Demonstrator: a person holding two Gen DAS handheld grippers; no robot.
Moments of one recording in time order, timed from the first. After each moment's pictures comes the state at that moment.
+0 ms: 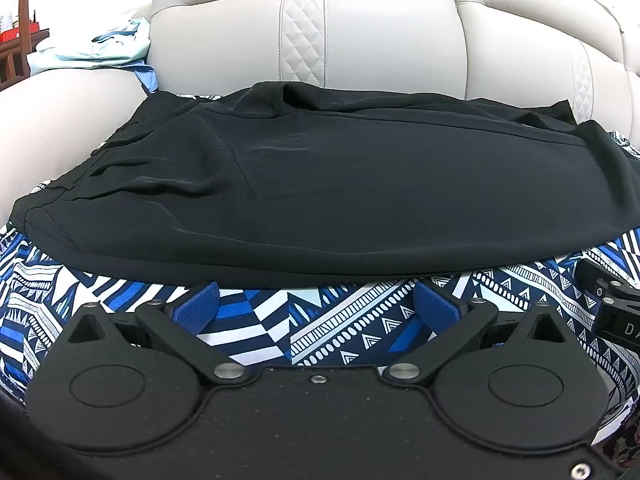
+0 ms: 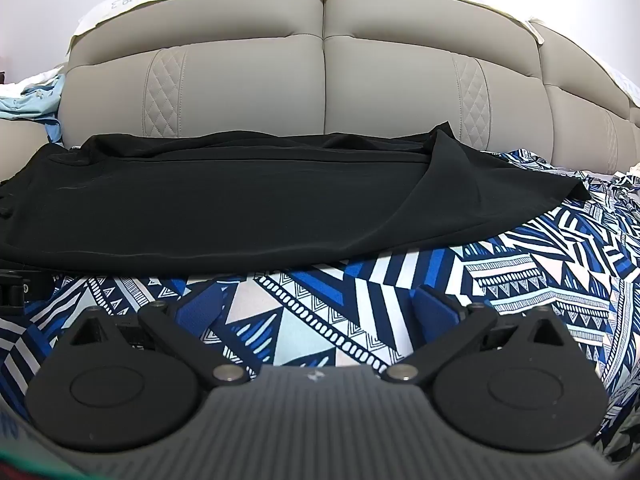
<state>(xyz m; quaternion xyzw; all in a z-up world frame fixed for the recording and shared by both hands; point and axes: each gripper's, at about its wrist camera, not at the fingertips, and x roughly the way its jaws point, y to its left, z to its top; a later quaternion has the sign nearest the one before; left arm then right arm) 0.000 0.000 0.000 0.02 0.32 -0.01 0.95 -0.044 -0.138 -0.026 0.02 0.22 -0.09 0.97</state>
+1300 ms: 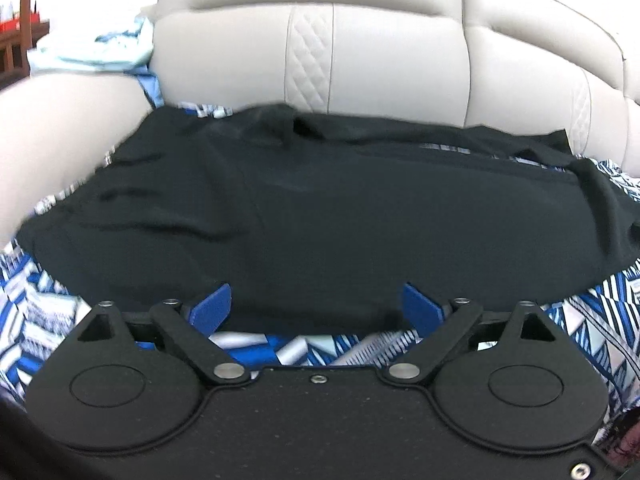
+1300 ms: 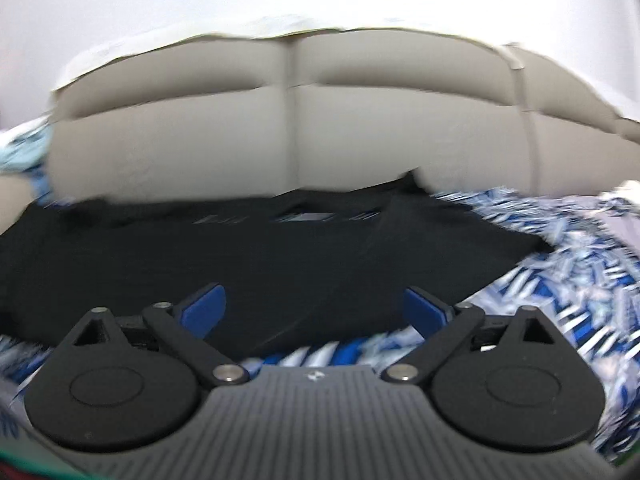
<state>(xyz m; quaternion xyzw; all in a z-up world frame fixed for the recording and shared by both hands) 0.013 0.022 0.043 -0.01 0.32 -0.01 0.95 -0.036 -0.228 0.035 0.04 0.17 -0.14 0.97</state>
